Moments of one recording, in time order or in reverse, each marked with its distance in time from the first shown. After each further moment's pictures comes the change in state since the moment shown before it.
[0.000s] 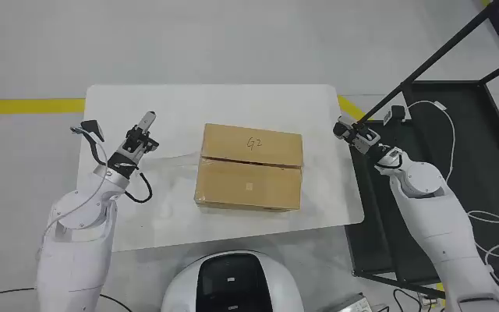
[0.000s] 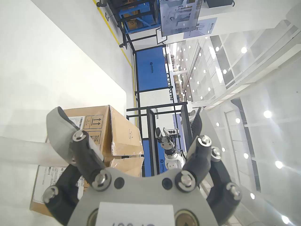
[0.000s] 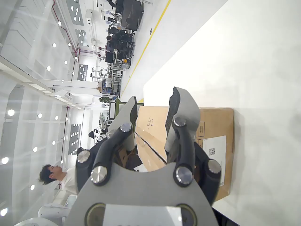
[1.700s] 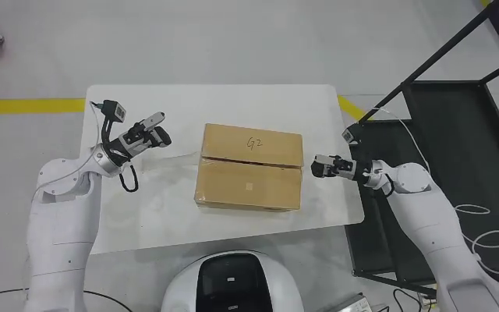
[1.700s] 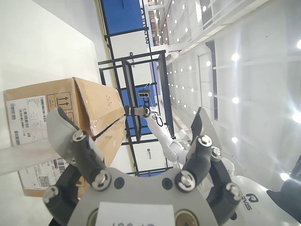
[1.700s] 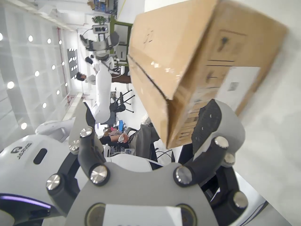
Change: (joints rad) left arm -0.296 0.037 0.021 0.397 -0.254 -0.201 -0.580; right arm 0.102 -0.019 -0.128 0.158 0.050 -0.220 0.640
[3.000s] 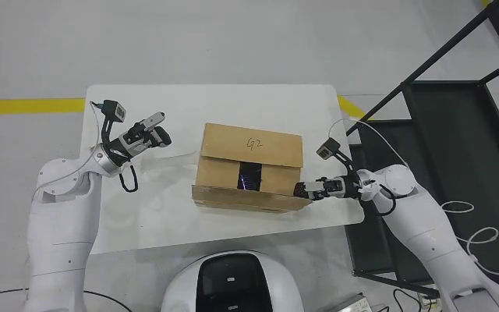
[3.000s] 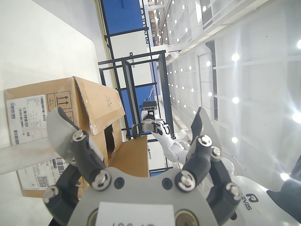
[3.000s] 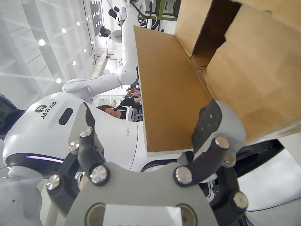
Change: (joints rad) left arm 0.000 0.000 0.000 0.000 0.000 0.000 0.000; right arm -0.049 0.043 -0.111 -0.229 0.175 0.110 0.177
